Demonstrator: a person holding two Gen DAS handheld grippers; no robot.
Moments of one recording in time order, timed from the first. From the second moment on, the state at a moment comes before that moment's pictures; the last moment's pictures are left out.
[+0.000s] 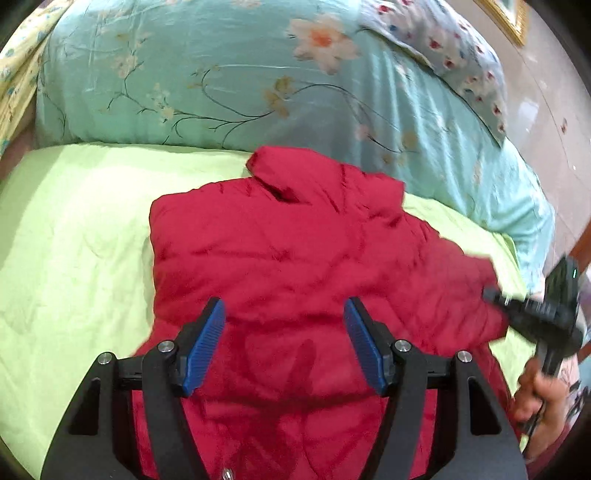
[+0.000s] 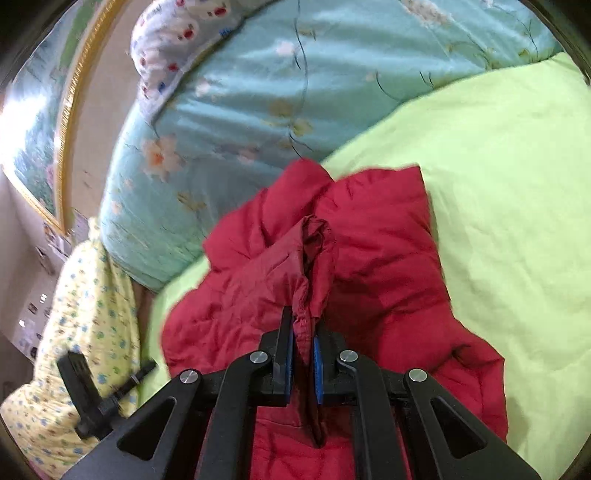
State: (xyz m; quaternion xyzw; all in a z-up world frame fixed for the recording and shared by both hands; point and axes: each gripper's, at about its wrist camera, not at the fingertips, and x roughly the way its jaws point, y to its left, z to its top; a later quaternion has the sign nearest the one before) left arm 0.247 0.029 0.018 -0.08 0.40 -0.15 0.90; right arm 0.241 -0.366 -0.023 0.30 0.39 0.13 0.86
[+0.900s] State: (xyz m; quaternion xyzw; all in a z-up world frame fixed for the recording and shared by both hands) left arm 0.266 0.017 -0.056 -0.04 0.45 -0.12 0.88; right arm 0.250 -0.302 -0.037 0.08 0.42 0.08 0.90
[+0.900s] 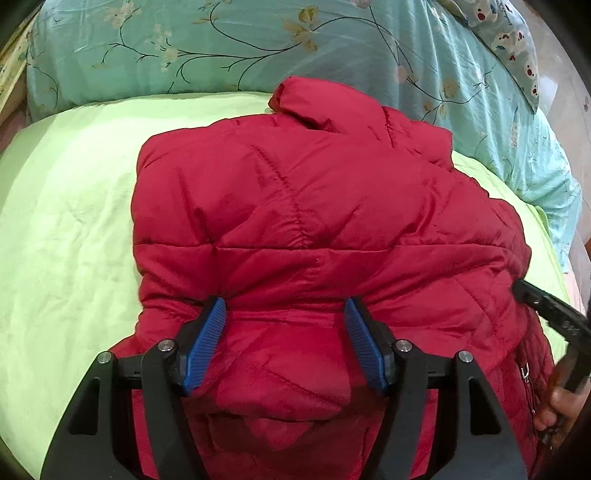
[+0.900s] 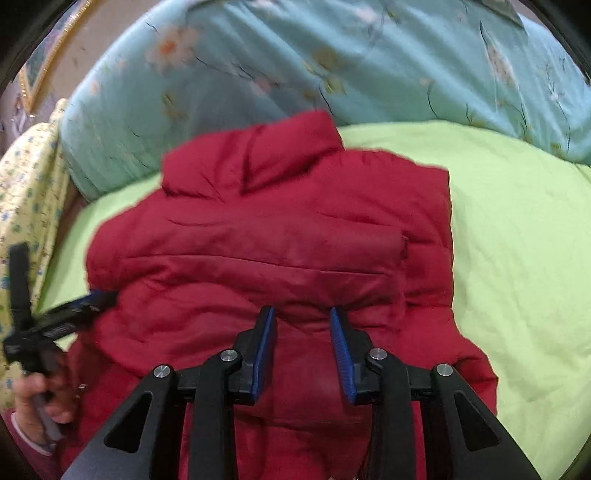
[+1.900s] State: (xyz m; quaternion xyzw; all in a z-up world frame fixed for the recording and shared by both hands) left arm 0.278 0.003 -0.056 0.00 0.46 -0.10 0.88; right arm 0.257 -0.272 -0.047 0.05 0.44 0.08 0.89
